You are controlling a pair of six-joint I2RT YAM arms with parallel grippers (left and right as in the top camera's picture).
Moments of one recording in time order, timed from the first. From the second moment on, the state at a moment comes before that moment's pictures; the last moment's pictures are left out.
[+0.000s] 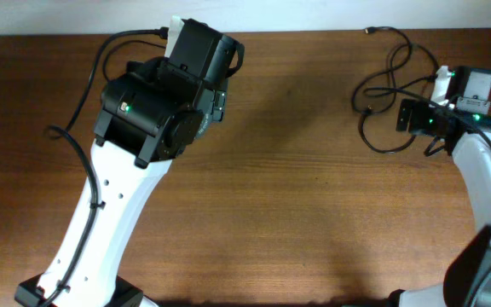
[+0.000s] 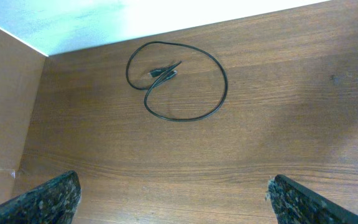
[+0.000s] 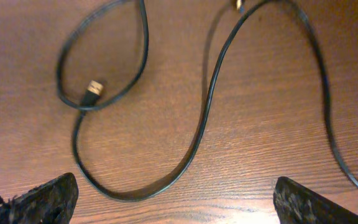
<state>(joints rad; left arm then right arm) -0.53 1.67 2.19 -1.48 -0.58 -0.24 -0.22 1.66 1.24 -0.54 0.03 -0.06</state>
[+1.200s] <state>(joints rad) -0.53 1.67 2.19 -1.47 -0.58 -0.24 -0.34 2.01 1.22 -0.19 0.13 -0.21</state>
